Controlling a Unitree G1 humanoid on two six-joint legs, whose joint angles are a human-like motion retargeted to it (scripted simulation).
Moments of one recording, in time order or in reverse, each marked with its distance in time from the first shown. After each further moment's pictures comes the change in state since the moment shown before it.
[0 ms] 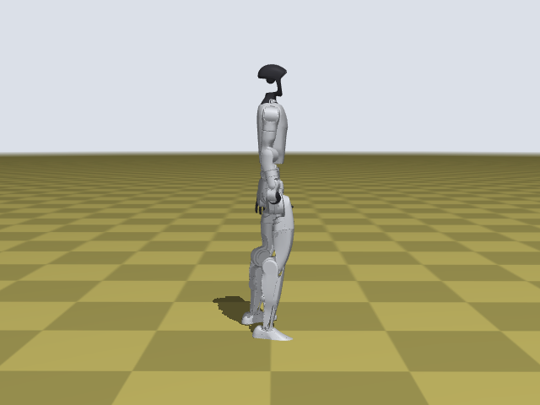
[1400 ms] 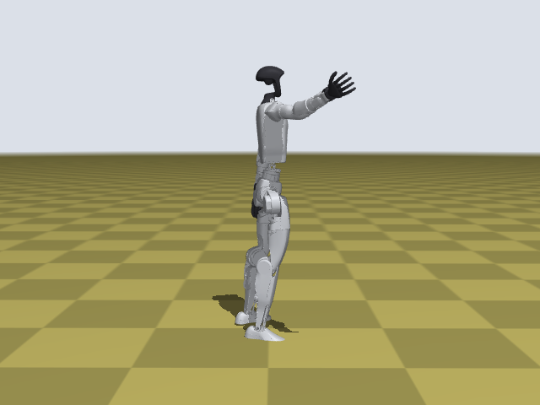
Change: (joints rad) left arm -0.028 0.070 0.202 0.133 -0.159 0.022 -0.139; right arm -1.023 -1.174 -0.130 -0.102 0.691 -0.293 -1.346; waist 0.085 -0.100 -0.198; left_leg -0.147 -0.014 -0.035 0.011 -0.019 0.006; right_leg -0.115 -0.018 -0.029 -0.012 -0.011 0.026
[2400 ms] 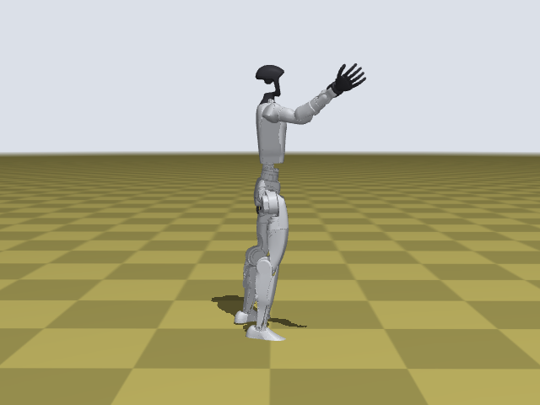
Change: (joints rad) left arm -0.079 -0.042 -0.121 0.050 0.072 -0.007 0.000; right arm -0.197 0.201 0.269 -0.340 0.078 0.081 -0.031; waist -0.014 0.081 0.034; left_leg 0.045 0.007 0.042 -0.013 -0.014 -0.009; right_leg -0.009 0.000 0.035 0.010 0.018 -0.011
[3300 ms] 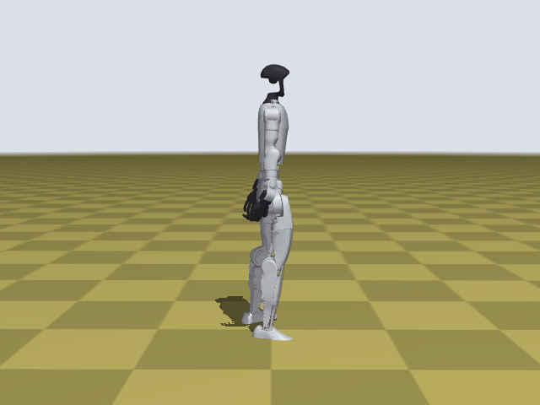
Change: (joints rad) left arm 0.038 -0.175 0.020 0.070 -0.048 0.085 0.113; right arm 1.106 0.790 0.089 0.793 -1.493 0.138 1.076; waist -0.073 0.036 0.186; left_leg 0.085 0.014 0.008 0.000 0.015 -0.010; right_leg 0.100 0.016 0.001 -0.003 0.008 -0.011
